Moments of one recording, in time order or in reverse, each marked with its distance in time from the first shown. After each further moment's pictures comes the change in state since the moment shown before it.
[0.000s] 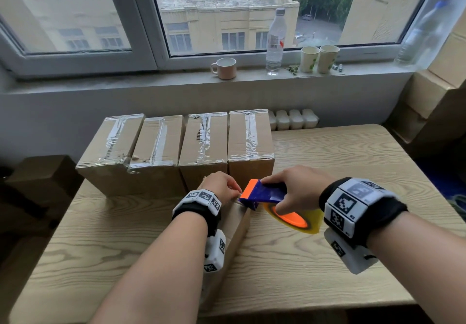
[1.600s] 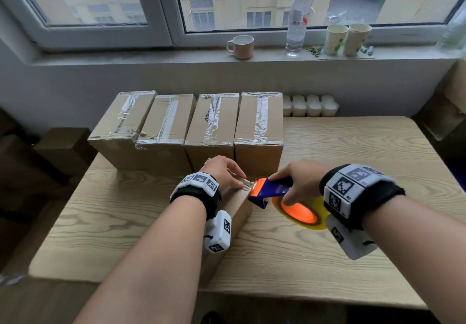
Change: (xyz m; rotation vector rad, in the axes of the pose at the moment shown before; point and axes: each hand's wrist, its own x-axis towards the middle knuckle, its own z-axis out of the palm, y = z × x) left_hand 0.001 -0.010 0.008 -0.162 -0.017 -0.102; right_hand 0.027 0.024 0.017 -0.008 -0.167 -0.073
